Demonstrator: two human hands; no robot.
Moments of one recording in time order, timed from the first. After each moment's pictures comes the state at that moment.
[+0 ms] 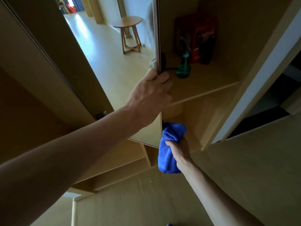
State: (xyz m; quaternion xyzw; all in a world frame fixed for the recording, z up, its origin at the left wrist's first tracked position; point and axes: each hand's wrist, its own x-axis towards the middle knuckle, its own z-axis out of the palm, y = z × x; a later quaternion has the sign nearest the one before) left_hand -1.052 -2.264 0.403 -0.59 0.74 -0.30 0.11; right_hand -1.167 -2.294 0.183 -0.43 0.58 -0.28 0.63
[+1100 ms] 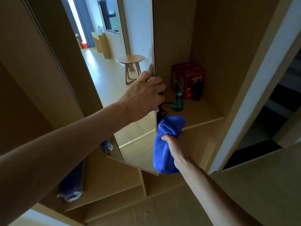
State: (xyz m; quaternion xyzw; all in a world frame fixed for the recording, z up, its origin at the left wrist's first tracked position) left_hand -1.035 -2.266 0.507 -0.55 0.73 -0.39 0.10; right_hand -1.169 -2.311 0.353 -0.50 0.53 -0.26 0.63
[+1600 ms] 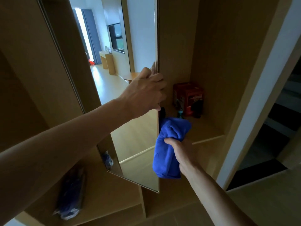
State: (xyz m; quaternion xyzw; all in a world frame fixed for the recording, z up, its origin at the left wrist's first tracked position) left_hand -1.033 -2.263 0.569 -0.54 0.69 -0.47 0.12; right_hand -1.173 -2.311 0.403 -0.48 0.51 -0.32 0.64
